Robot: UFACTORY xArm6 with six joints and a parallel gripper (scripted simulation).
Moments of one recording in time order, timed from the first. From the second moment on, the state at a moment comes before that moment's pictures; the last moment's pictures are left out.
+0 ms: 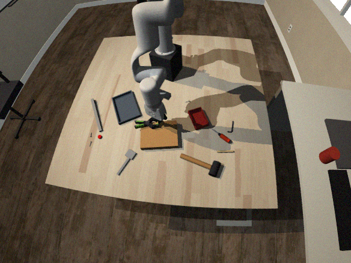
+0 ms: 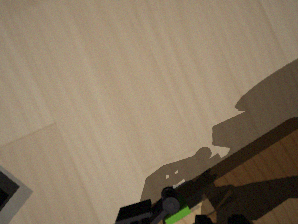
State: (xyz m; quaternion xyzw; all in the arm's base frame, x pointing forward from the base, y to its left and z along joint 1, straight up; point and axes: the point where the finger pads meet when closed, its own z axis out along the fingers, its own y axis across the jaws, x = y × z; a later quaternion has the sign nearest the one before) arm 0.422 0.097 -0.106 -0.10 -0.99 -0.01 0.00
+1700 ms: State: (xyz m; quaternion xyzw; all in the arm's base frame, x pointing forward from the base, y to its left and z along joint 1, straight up) arm 0.422 0.097 -0.105 0.21 -0.98 0.00 0.00
